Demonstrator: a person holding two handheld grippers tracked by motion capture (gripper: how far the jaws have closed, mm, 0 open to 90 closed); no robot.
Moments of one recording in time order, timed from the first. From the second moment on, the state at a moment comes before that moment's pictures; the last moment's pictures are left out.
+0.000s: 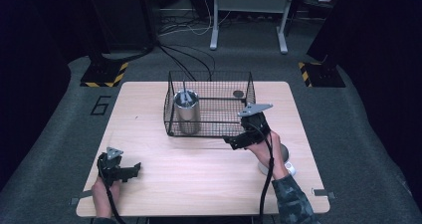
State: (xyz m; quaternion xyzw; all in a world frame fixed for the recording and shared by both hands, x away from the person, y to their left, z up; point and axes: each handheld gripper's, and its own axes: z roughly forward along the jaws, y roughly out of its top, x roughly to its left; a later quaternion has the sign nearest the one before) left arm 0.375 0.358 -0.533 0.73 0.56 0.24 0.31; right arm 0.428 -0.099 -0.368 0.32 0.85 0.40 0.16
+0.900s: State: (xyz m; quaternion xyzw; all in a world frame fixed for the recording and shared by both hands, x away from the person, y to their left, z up) left arm 0.375 0.358 -0.533 0.73 0.56 0.24 0.31; right arm 0.374 -0.194 -0.402 0.41 0.82 0.36 0.18
